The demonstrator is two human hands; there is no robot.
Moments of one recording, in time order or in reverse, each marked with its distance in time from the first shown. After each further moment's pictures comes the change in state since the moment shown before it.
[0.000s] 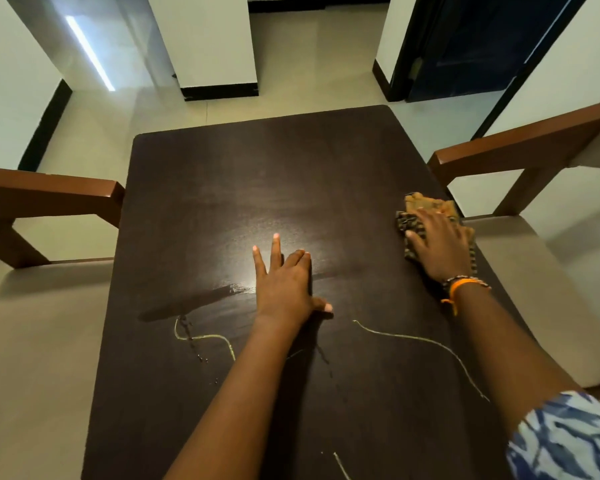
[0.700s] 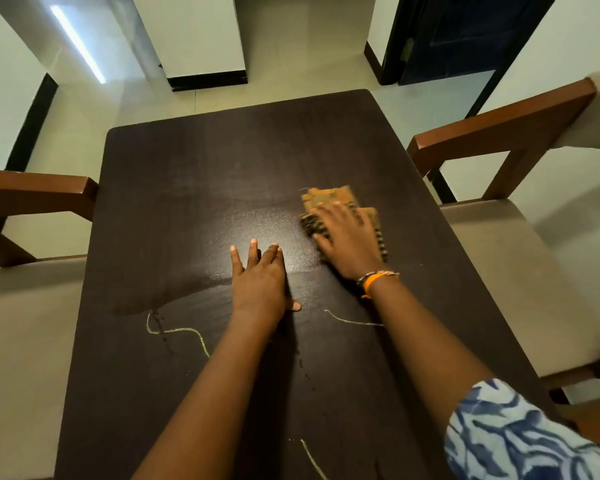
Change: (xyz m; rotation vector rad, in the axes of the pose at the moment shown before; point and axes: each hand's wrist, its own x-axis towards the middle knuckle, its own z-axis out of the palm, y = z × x) left_hand -0.001 0.016 0.005 0.149 -0.097 -0.076; right_hand -0.010 -0.078 0.029 0.002 -0.083 -0.365
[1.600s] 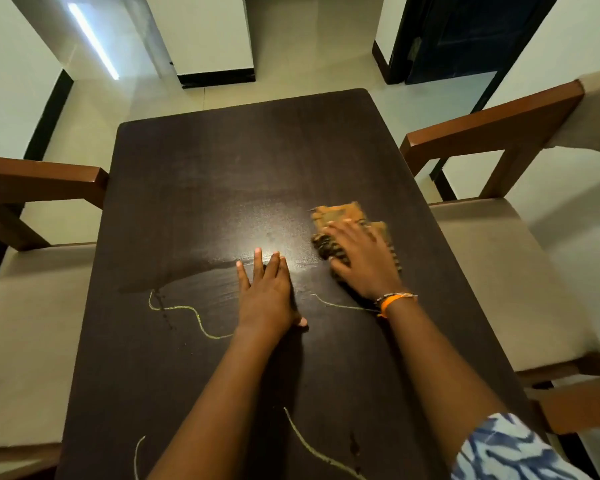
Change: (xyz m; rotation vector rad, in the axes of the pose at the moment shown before) left_hand -0.044 0.028 0.009 -0.102 -0.079 -0.028; right_hand -0.061 0.025 -0.015 0.021 -0.066 -0.068
